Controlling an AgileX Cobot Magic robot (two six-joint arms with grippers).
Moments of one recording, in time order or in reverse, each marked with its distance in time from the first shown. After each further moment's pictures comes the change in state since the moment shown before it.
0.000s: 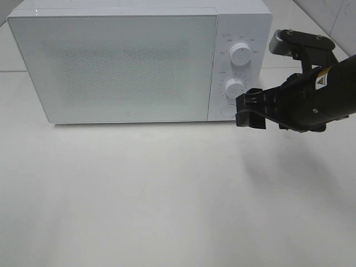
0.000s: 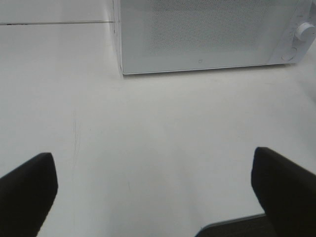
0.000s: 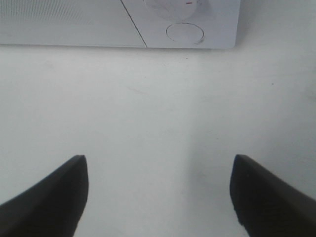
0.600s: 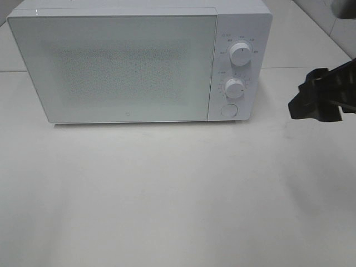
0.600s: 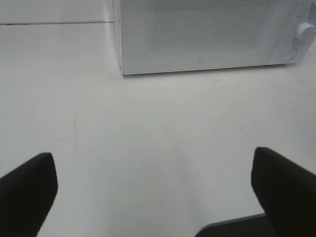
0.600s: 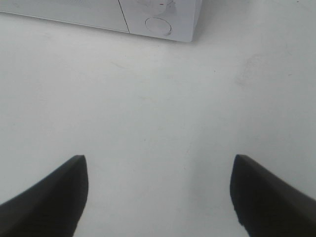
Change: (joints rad) left arm 0.000 0.000 0.000 0.000 0.000 0.000; right arm 0.000 -0.375 -0.026 -0.108 0.399 -0.042
